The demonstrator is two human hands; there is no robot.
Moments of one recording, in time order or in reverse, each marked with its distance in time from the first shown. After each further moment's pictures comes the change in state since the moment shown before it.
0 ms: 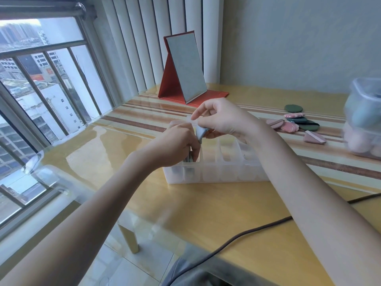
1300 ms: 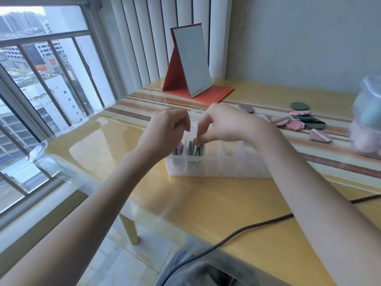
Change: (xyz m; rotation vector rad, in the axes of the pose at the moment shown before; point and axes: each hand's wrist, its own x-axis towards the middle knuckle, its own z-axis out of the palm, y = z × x) left_hand -0.014 -0.013 0.003 -0.241 0.520 -0.081; right_hand -0.006 -0.005 0.007 -0.583 -0.232 -0.143
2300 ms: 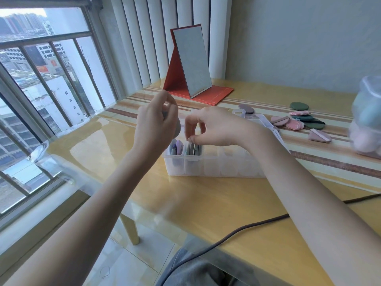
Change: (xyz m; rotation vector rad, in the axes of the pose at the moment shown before) left_hand -0.001 0.013 -0.007 -0.090 0.292 -0.176; right_hand 0.004 -0.003 0.008 -0.025 -0.003 -0.156
